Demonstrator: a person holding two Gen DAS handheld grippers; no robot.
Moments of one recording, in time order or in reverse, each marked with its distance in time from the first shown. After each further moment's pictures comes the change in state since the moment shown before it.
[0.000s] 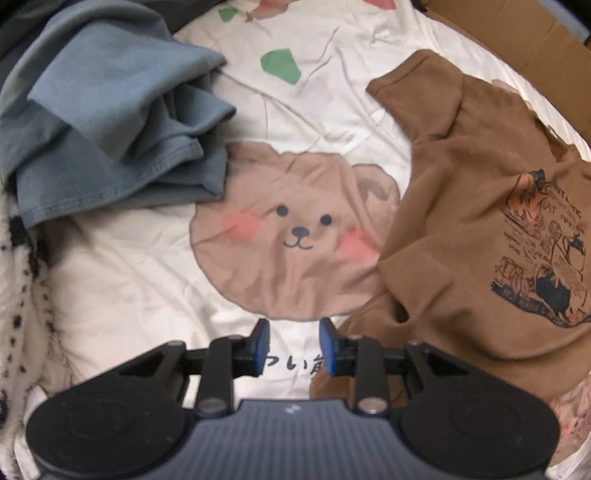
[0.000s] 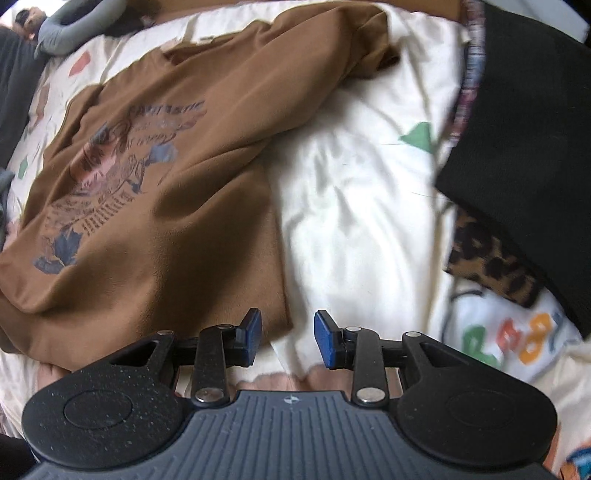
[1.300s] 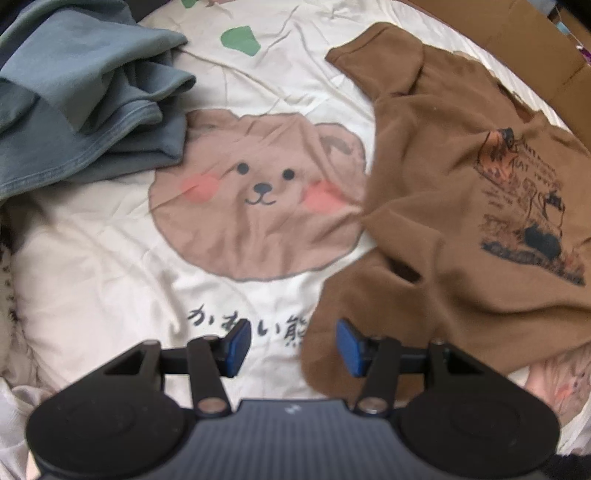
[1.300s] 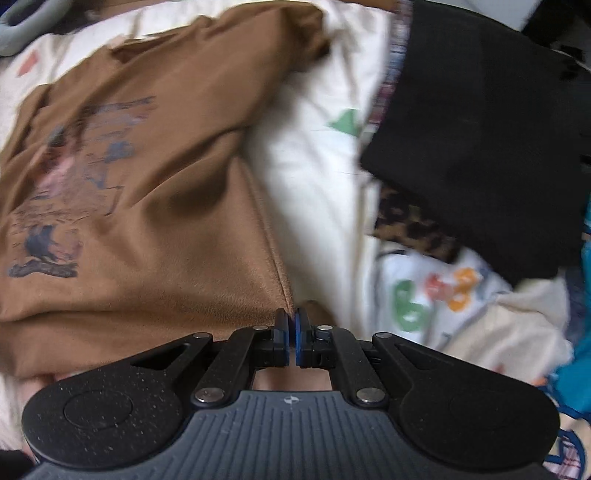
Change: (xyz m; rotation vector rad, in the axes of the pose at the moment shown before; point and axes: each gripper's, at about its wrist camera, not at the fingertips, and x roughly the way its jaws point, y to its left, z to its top) left arm 0.016 -0.012 -0.042 0.094 0.002 -0.091; right arm -0.046 0.001 -0.006 0.144 0.066 -0.238
